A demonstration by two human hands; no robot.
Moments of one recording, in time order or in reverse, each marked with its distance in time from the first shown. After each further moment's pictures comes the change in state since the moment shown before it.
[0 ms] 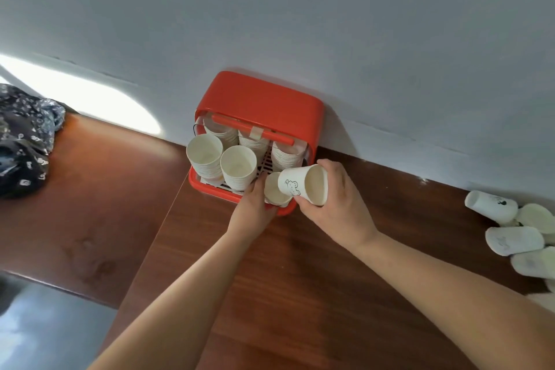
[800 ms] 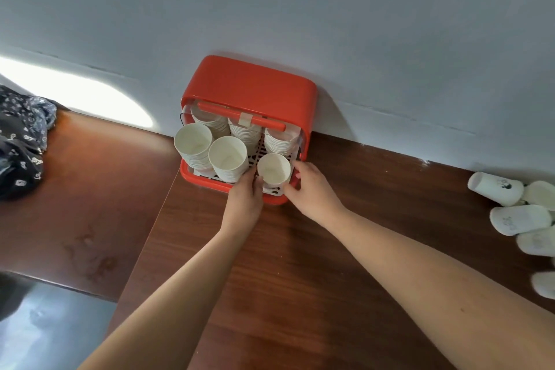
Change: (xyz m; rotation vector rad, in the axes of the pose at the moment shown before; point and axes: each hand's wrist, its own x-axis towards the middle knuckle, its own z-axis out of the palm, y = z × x) left_hand -0.009 0.009 -0.001 -0.154 0.123 -0.053; right_hand 0.016 0.019 0.053 0.151 -0.315 0.313
